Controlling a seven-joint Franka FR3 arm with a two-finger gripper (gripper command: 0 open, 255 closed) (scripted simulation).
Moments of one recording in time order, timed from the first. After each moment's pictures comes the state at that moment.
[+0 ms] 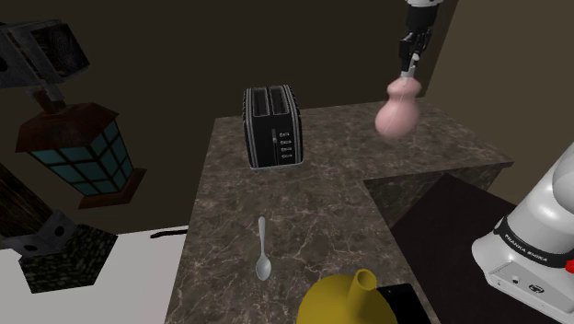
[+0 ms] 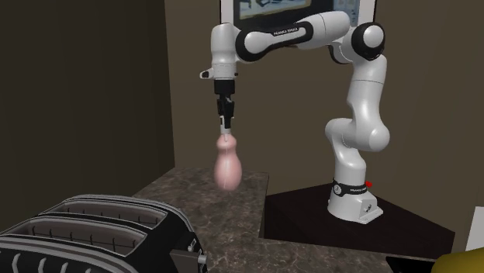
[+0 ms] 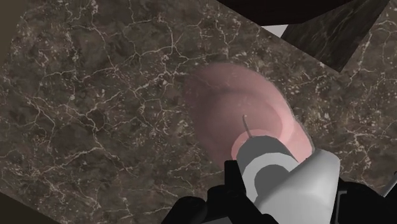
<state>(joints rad) -0.05 -0.20 -0.27 -2.02 -0.10 1.82 -0.27</state>
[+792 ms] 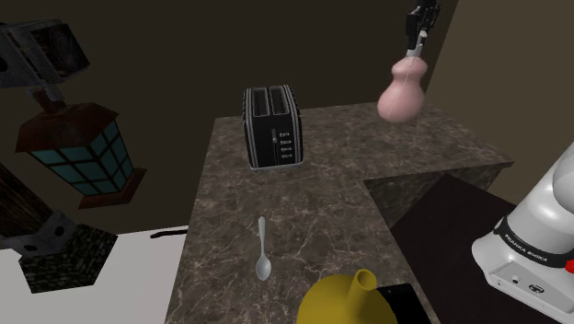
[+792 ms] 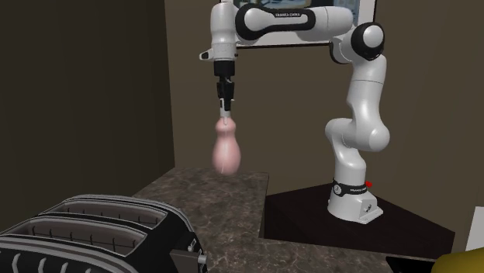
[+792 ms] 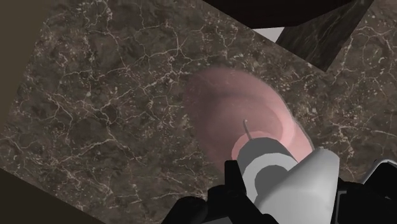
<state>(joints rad) -0.04 -0.19 -0.26 -1.85 -0.09 1.65 -0.28</state>
